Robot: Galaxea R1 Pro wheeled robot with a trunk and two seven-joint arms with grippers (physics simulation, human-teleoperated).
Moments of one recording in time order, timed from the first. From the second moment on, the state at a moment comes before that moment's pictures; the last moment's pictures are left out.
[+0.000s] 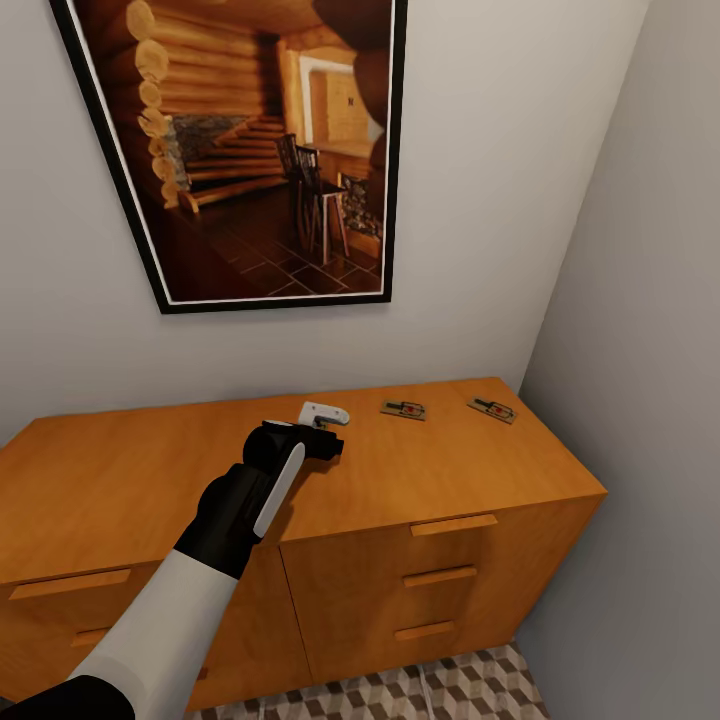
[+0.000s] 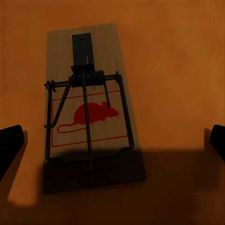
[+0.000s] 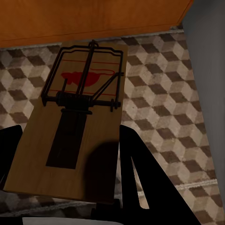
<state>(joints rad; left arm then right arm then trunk) -0.81 -0.14 -0.32 -1.22 0.13 0.97 0.17 -0.24 -0.03 -0.12 -0.01 0.14 -0.55 0.00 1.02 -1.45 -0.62</state>
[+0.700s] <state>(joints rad) -0.81 -0.14 -0.32 -1.22 0.13 0.97 0.17 -0.24 -0.03 -0.12 -0.01 0.14 -0.55 0.00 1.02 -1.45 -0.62</state>
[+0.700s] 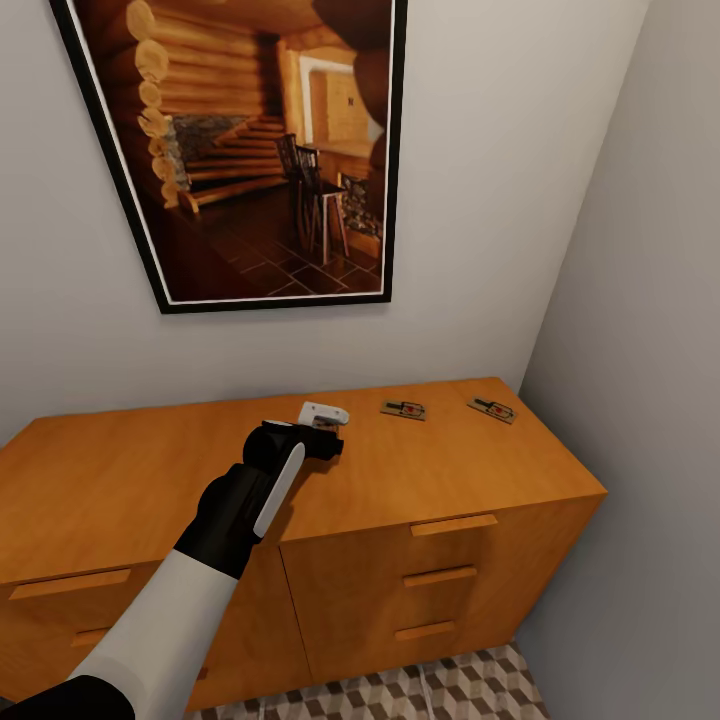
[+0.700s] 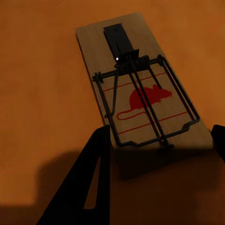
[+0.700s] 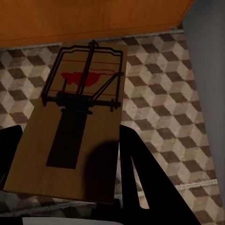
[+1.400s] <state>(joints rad) -0.81 -0.14 -0.31 -1.26 0.13 0.98 0.17 -0.23 -0.03 -0.12 -0.01 0.14 -0.55 0.00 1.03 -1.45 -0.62</state>
